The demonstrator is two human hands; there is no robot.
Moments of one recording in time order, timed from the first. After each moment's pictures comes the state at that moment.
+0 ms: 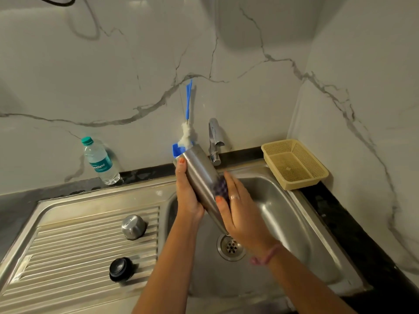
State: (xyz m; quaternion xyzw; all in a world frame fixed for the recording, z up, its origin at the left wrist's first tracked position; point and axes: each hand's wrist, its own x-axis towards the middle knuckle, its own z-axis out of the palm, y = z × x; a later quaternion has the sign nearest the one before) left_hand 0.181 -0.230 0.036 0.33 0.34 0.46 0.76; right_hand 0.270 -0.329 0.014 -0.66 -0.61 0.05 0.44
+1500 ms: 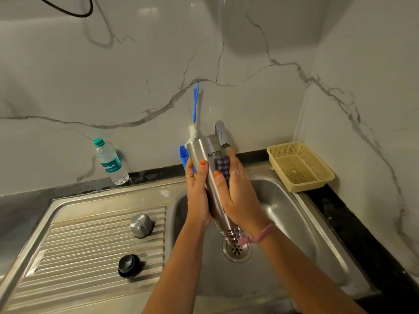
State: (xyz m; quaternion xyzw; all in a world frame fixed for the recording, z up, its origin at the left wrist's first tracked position) left_hand 0.183 -0.248 0.040 0.42 0.28 0.51 0.70; right_hand 0.259 -0.302 0.055 -0.65 -0.57 0.09 0.50
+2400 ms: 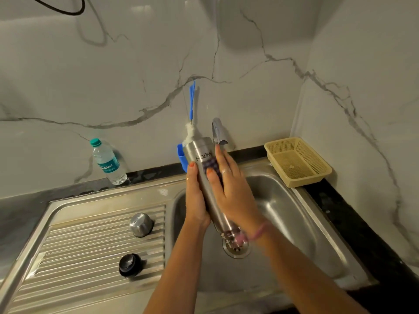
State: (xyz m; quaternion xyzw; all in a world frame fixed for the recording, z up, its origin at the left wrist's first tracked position) left_hand 0.176 -0.246 0.022 0.39 0.27 0.43 0.77; right_hand 0.254 -0.299 0.050 -0.68 -0.57 0.07 0.45
